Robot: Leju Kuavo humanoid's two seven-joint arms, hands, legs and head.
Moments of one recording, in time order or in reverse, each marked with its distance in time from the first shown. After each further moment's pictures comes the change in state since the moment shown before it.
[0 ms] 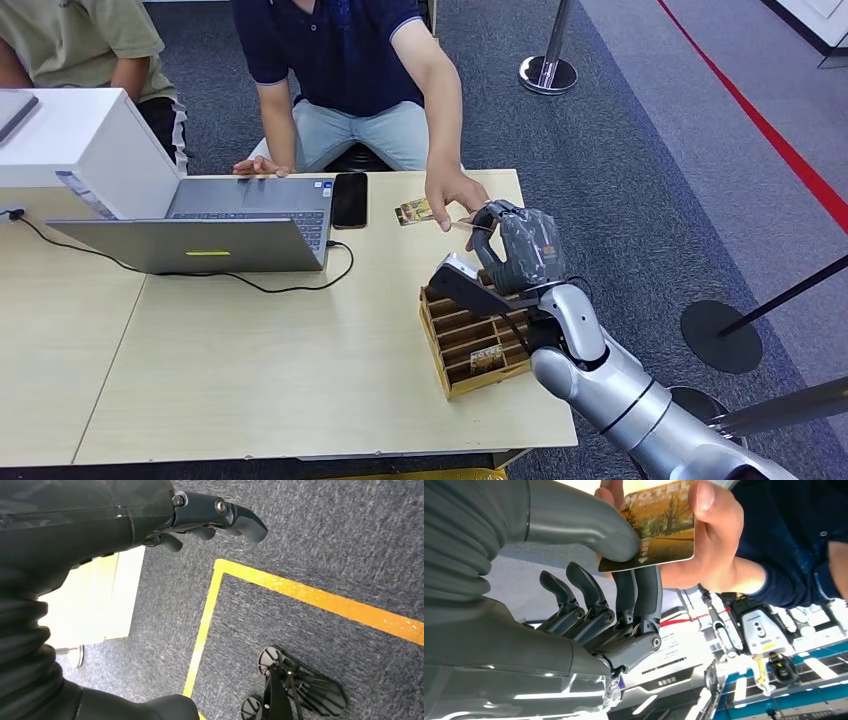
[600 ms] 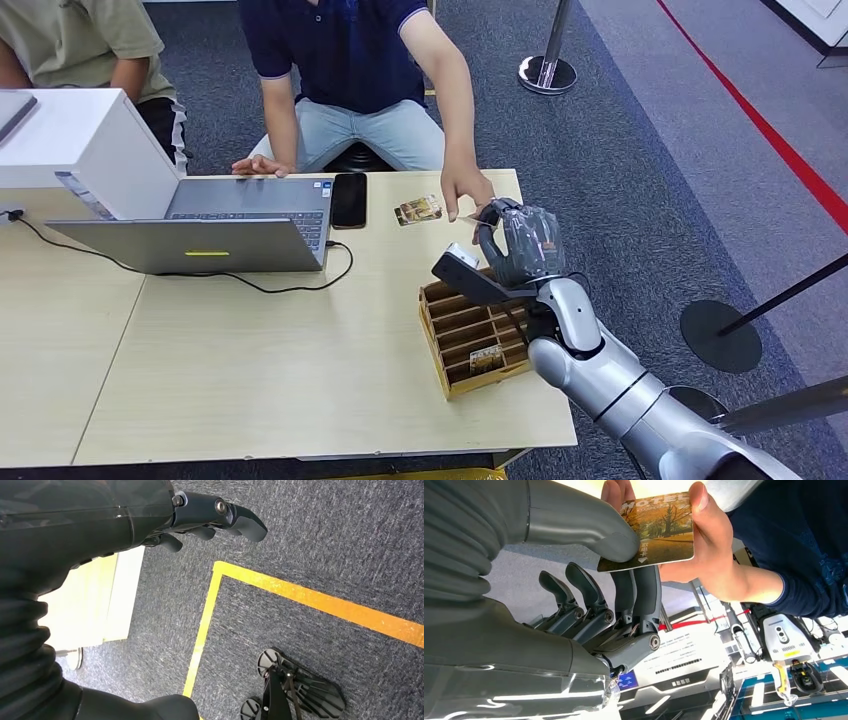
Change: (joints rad) left arm 0.001 0.006 -0.002 0.000 -0.002 -0.001 0.000; right arm -0.030 0.034 0.000 0.112 0.000 -0.012 0.004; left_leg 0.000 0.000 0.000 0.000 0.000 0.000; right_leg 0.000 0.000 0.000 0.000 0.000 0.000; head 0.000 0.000
